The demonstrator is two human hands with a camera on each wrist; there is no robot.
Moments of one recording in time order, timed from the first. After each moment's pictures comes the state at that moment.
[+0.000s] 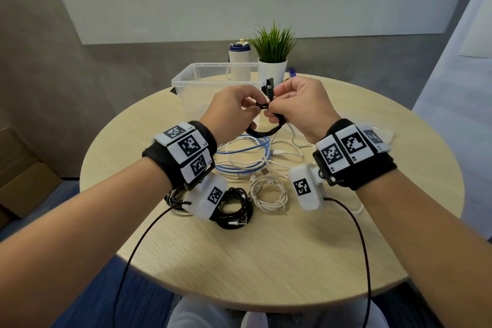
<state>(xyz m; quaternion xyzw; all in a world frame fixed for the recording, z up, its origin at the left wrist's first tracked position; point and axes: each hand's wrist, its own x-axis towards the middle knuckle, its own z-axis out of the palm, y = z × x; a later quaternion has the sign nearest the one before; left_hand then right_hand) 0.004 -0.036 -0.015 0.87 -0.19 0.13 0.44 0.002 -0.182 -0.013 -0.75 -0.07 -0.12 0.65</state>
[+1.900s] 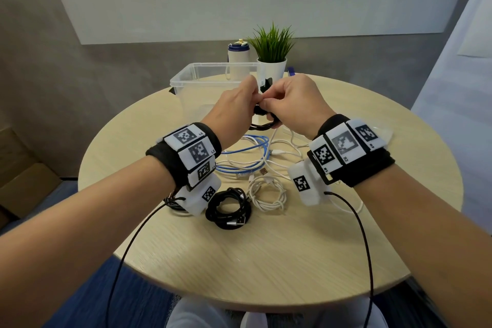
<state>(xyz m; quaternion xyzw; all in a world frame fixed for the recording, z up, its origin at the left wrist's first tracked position) 0.007 -0.040 -0.017 0.89 -0.26 0.23 0.28 -0.005 -0.178 -0.003 -0.86 -0.14 -0.16 0.47</state>
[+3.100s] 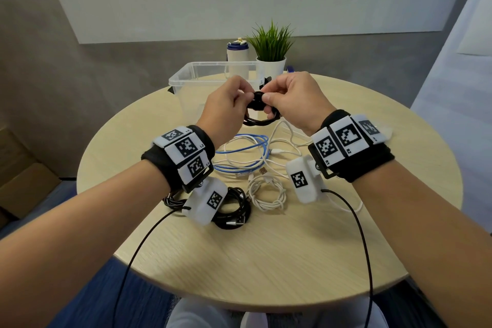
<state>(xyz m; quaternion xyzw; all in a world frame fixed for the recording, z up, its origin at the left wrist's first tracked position) 0.015 -0.035 -0.026 0.84 -0.20 0.22 0.45 0.006 -0.182 -0.005 -0.83 -0.13 -0.13 0.53</state>
